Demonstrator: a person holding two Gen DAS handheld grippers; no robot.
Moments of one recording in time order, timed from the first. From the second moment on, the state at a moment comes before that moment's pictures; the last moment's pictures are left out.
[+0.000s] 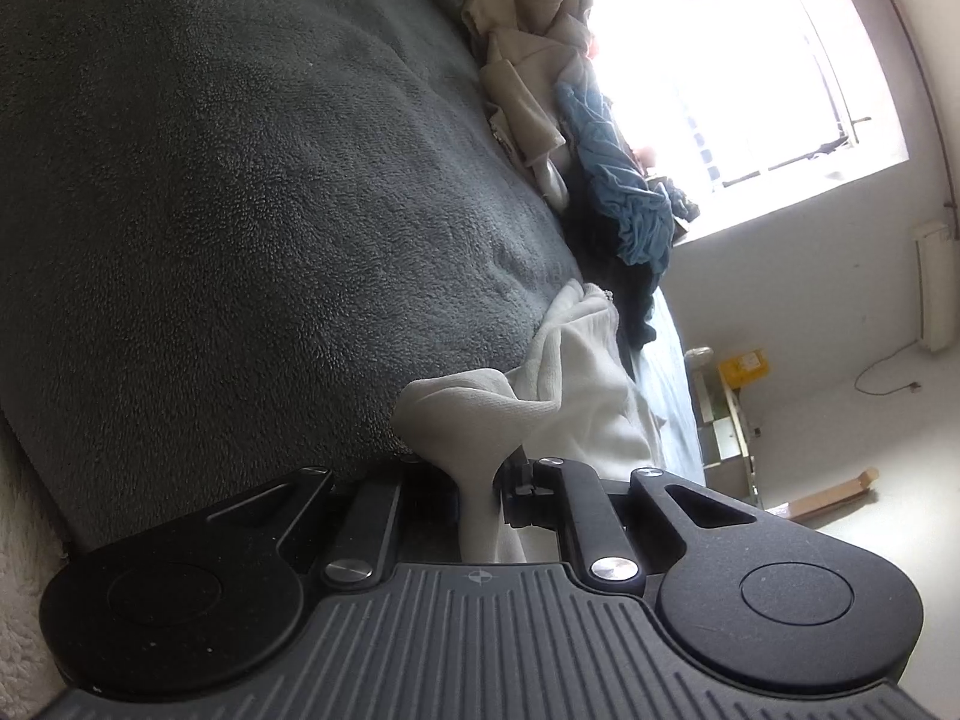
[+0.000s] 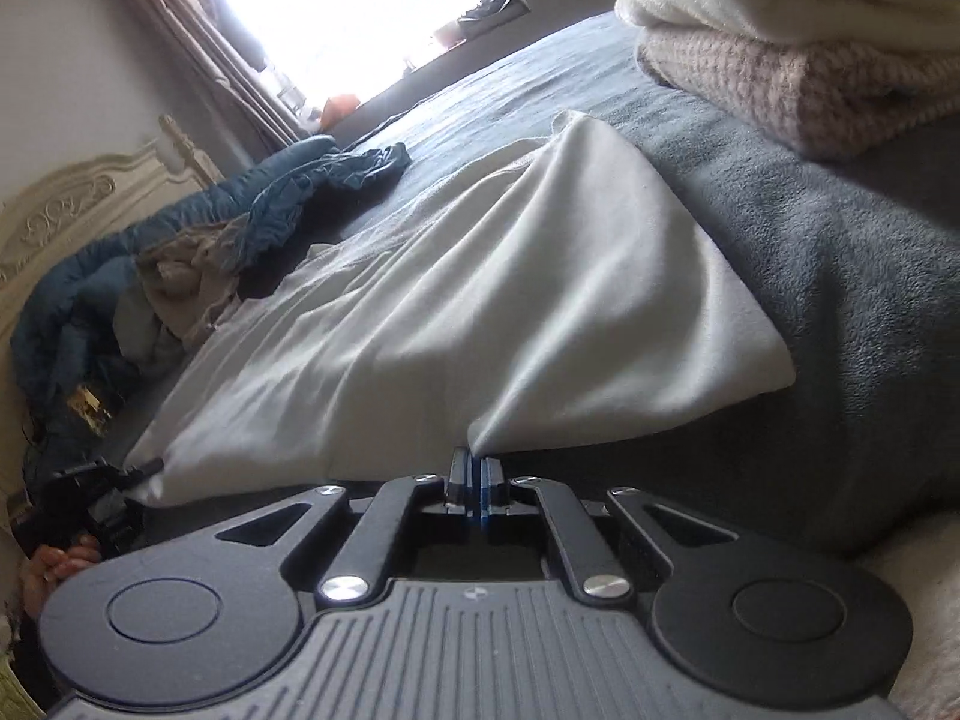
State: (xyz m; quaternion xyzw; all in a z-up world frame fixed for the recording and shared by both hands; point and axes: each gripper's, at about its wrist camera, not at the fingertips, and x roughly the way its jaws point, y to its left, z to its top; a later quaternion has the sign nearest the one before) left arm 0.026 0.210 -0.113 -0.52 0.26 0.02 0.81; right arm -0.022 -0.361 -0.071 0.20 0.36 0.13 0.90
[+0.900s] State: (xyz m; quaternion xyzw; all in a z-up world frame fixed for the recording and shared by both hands) left arm 0.032 0.212 -0.110 -0.53 0.27 0.03 0.80; right arm -0.073 -0.233 -0.075 -0.32 0.18 0.20 0.91
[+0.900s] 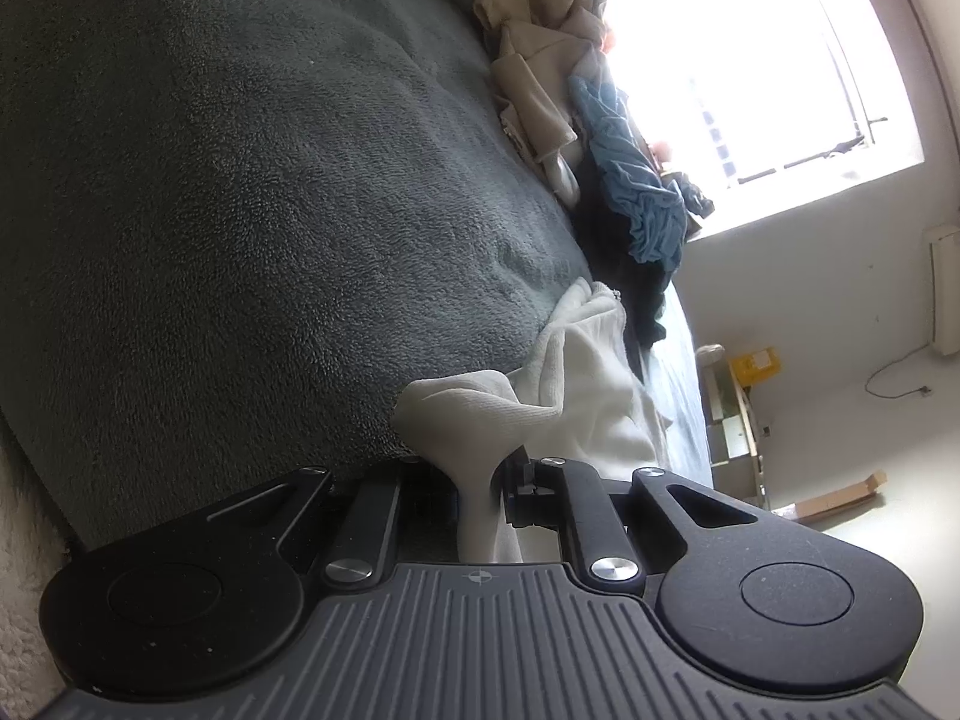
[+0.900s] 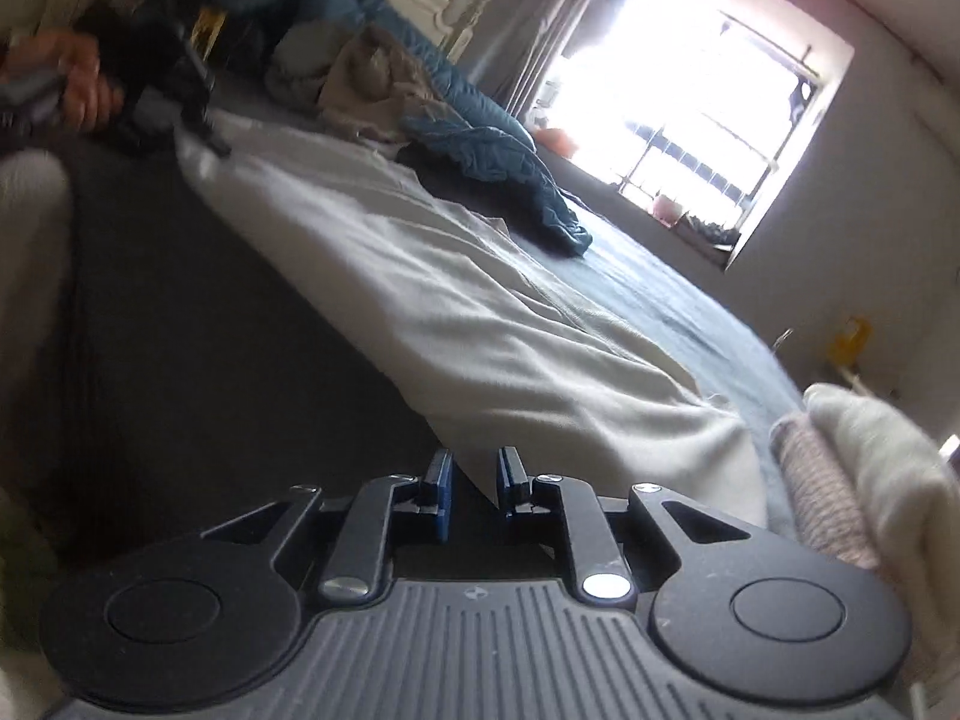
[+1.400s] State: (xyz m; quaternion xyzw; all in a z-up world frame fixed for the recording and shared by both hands) left arm 0.030 0.211 -0.110 -0.53 0.27 0.03 0.80; right arm -0.041 -0.439 -0.049 0.17 0.26 0.07 0.95
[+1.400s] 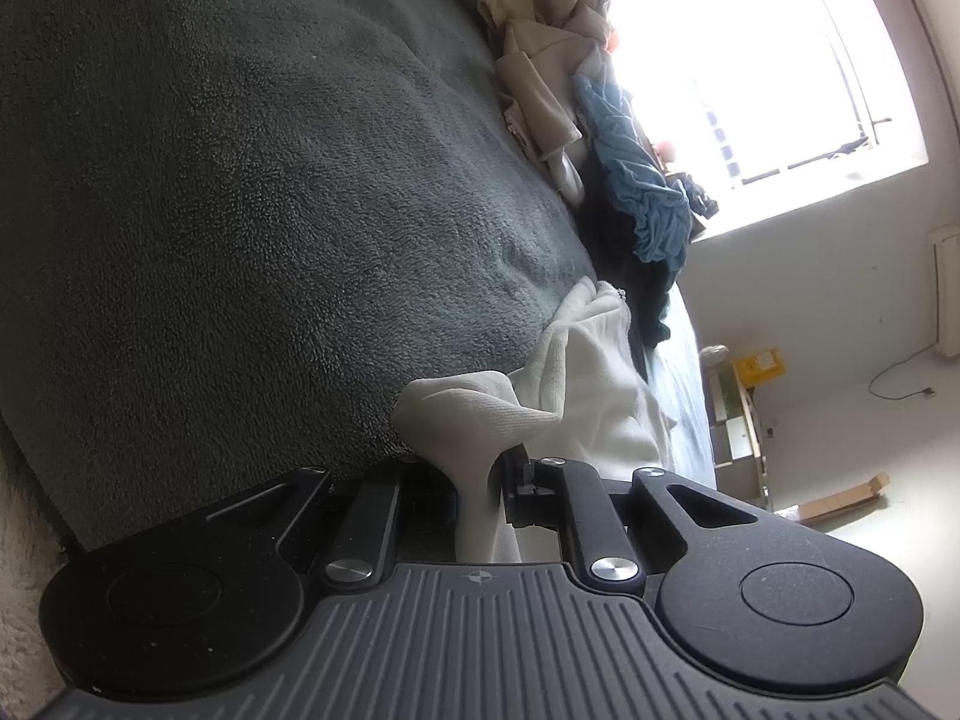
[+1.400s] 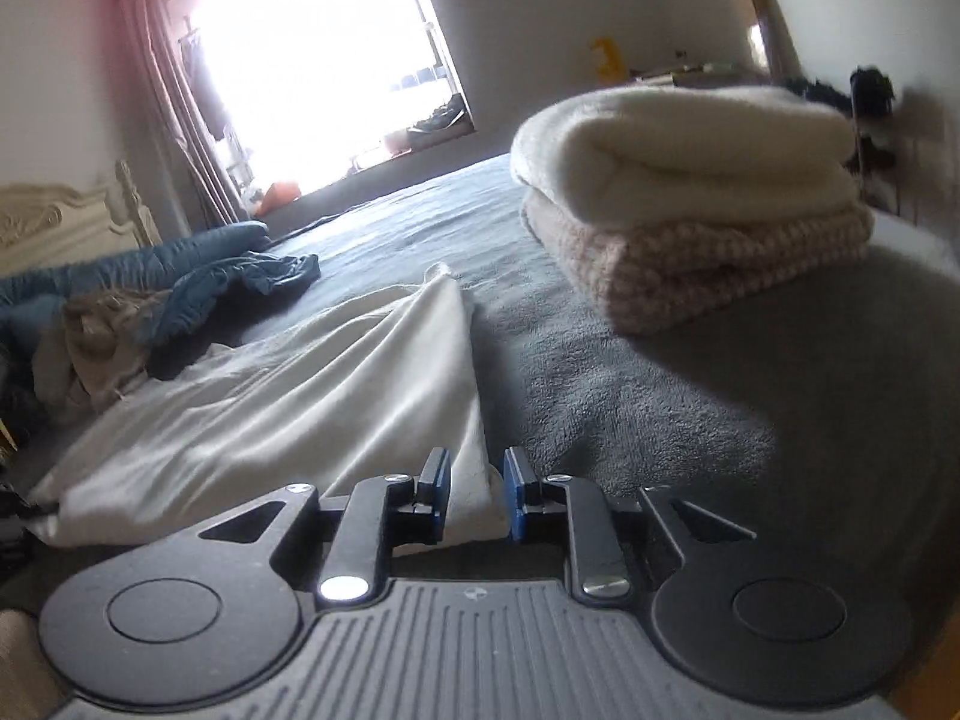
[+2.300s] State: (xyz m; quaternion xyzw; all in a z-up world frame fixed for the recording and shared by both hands) left arm 0.038 0.207 -0.108 -0.52 0.27 0.04 0.81; right arm -0.050 -0.365 -0.014 -0.16 0.21 0.03 0.97
